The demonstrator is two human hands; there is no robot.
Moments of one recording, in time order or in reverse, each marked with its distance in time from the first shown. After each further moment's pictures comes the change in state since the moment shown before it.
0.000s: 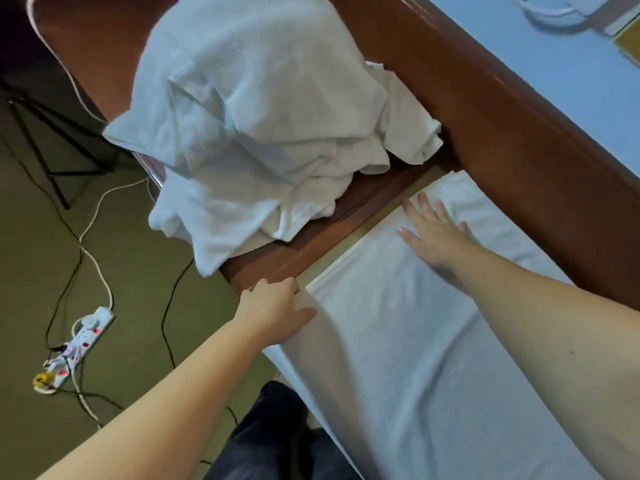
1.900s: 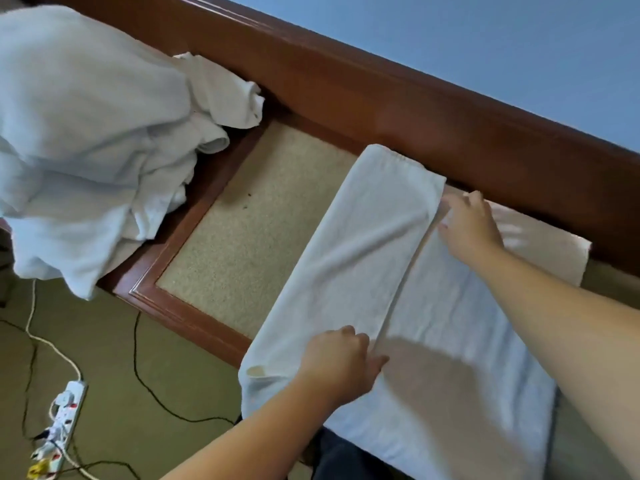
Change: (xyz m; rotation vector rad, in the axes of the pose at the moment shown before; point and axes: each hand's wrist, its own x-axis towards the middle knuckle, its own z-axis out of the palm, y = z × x) left_hand -0.136 0.249 0.179 0.355 -0.036 0.580; right_hand -0.202 0.261 0.128 0.428 0.473 0.439
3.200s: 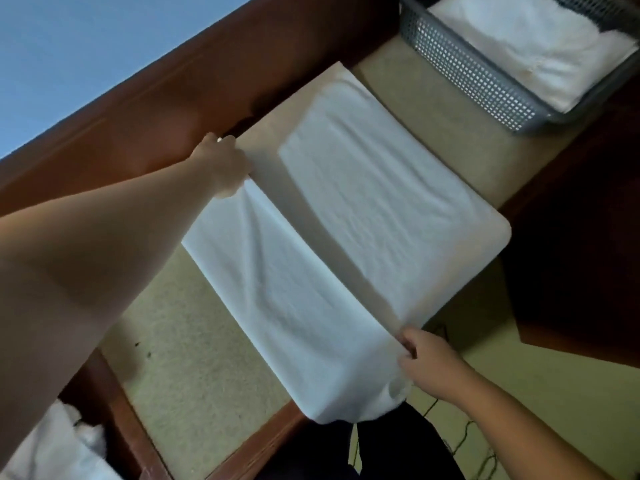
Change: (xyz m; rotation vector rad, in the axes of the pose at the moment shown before) left_hand 0.299 0.066 -0.150 1.477 -0.017 0.947; right_hand -0.368 -0.159 0.110 1.026 -0.284 0.977
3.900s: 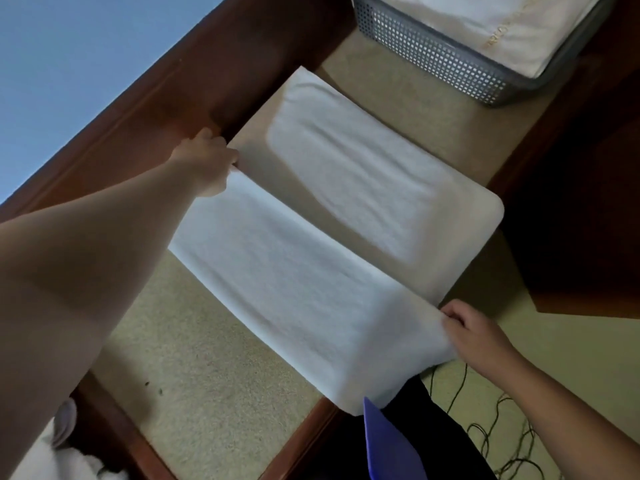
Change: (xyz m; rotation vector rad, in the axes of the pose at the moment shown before) left_hand 0.023 -0.019 -0.034 -0.290 0.133 -0.042; right_hand 0.001 0.037 -0.019 0.342 0.332 0.043
